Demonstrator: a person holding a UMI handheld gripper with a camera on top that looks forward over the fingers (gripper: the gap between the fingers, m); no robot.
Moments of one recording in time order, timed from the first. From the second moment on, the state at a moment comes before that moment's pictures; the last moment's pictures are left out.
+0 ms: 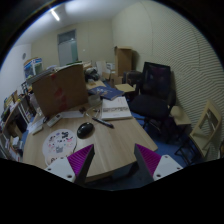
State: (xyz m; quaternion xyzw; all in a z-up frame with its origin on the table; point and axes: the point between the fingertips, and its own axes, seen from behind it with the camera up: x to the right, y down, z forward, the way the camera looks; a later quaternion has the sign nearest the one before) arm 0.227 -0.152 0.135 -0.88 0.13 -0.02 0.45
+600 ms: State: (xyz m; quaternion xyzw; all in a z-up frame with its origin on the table) arm 0.102 0.034 -0.006 -0.91 -0.02 0.07 0.41
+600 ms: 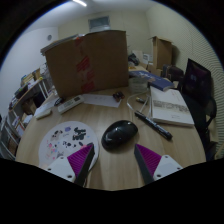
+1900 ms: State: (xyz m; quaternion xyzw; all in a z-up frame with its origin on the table) arm -0.054 0.021 0.008 -0.90 -0.07 0.05 0.43
